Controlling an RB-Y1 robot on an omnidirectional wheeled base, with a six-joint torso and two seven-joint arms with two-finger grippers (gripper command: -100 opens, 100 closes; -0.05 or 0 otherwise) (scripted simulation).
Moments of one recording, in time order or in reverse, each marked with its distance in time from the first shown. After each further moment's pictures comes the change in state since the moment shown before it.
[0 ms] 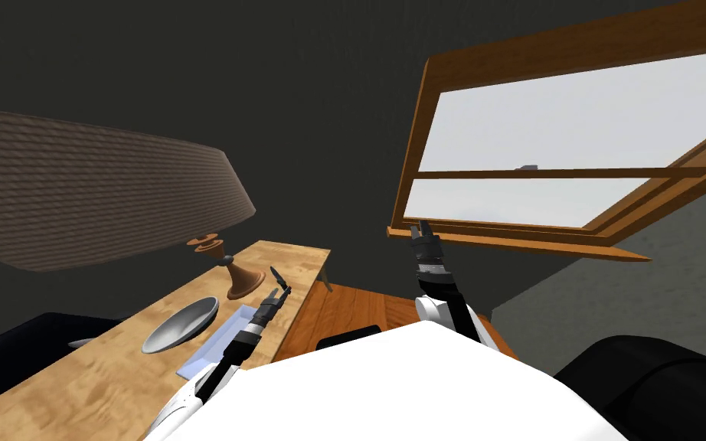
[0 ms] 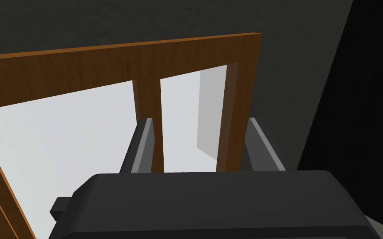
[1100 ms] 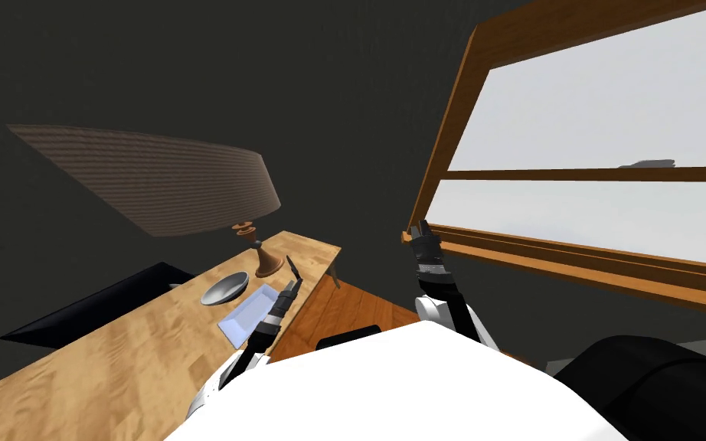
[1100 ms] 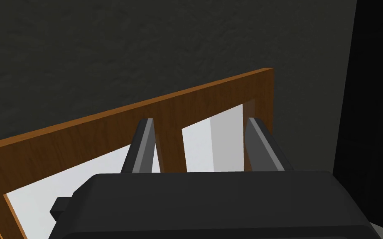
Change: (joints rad) left arm 0.108 -0.093 0.081 -0.323 -0.061 0.112 0.146; right arm 0.000 0.000 0.000 0.000 0.000 0.000 0.000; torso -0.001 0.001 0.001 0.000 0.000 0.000
